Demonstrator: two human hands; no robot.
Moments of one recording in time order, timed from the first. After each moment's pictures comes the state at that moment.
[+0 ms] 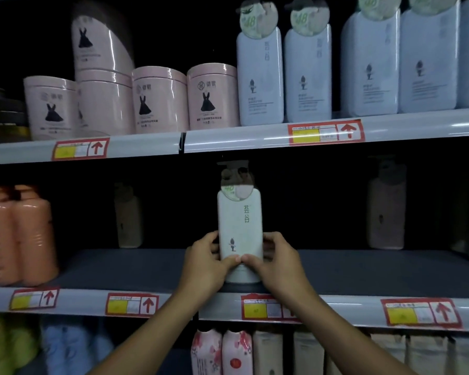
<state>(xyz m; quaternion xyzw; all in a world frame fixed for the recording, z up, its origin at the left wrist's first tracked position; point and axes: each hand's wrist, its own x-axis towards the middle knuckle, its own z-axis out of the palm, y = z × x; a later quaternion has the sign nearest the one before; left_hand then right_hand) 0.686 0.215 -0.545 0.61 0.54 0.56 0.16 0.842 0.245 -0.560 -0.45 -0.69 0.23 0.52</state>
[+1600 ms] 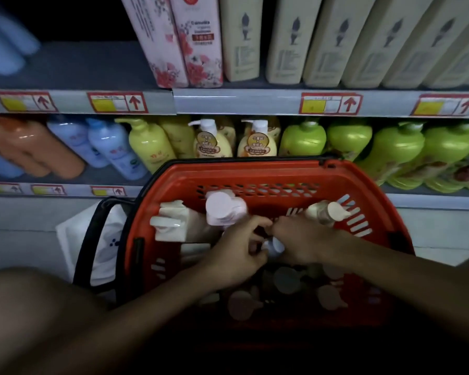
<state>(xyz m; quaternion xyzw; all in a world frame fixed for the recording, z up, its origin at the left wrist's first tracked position) 0.772 -0.016 -0.942 0.66 0.54 0.24 0.46 0.940 0.043 -0.935 -0.41 -0.87 0.23 -0.15</state>
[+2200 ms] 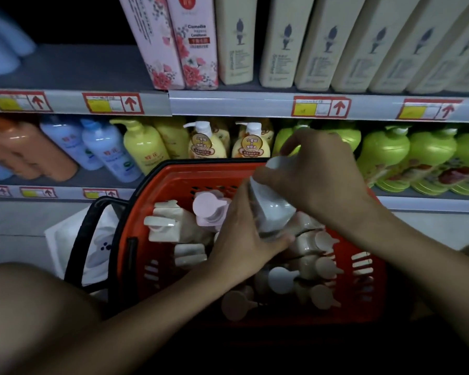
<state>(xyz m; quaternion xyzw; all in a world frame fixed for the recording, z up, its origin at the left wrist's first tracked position) 0.797 -0.012 -0.921 0.63 0.54 0.40 0.39 0.918 0.041 -0.809 -0.65 -0.72 0.10 0.23</state>
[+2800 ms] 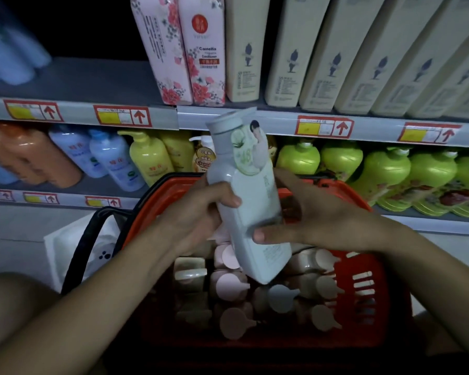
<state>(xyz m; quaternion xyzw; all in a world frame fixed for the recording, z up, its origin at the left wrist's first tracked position) 0.738 0.031 -0.855 0.32 0.38 0.45 0.74 0.946 0.043 -0.814 -0.45 -0.71 0.53 0.10</state>
